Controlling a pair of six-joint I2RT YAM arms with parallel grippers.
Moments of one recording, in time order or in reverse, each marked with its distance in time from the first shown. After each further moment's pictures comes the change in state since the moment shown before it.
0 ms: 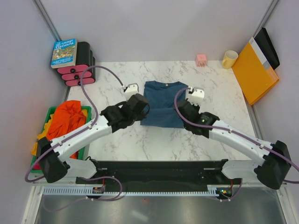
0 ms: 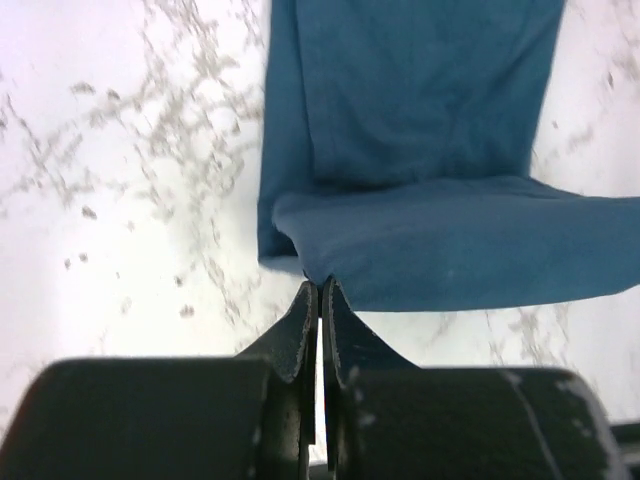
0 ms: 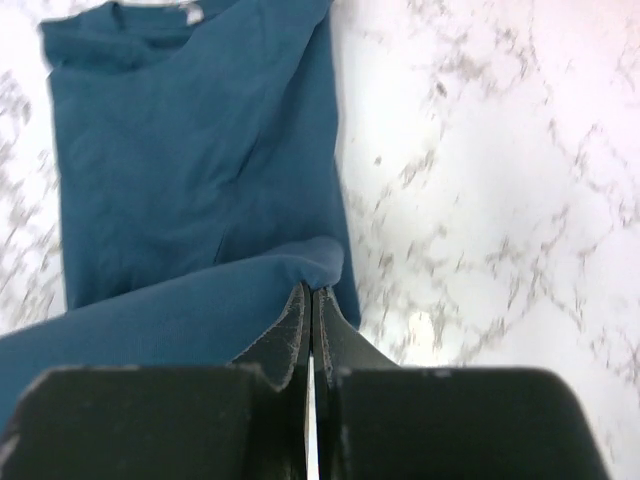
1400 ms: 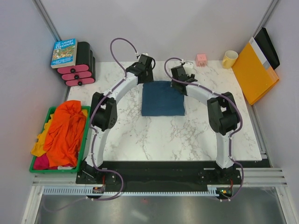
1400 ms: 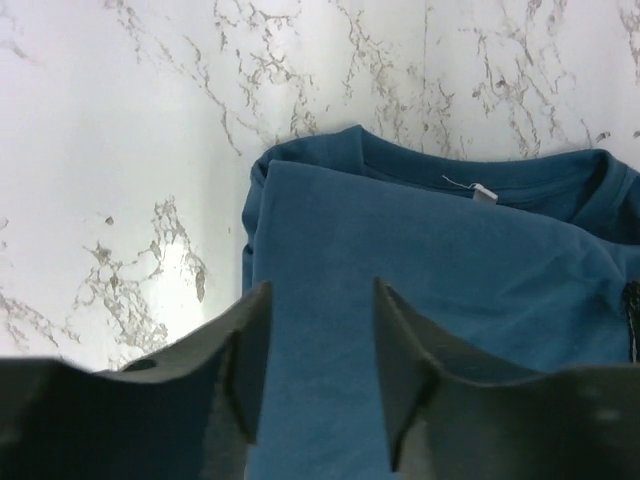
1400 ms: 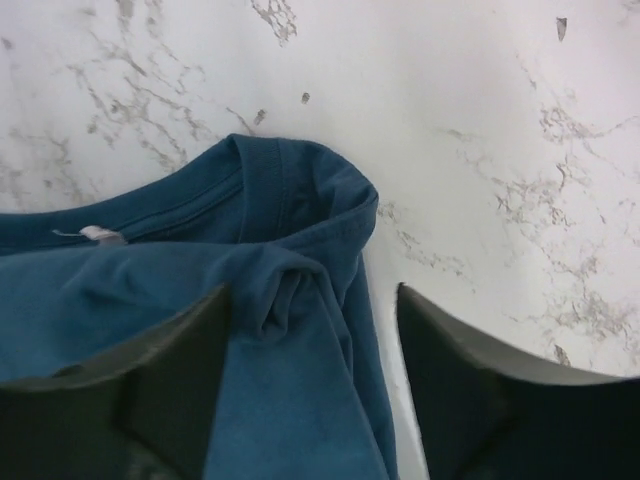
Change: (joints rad) left arm 0.425 1.008 0.920 0.107 0.268 0.362; right arm -0.448 0.912 0.635 0.305 -0.252 -0.286
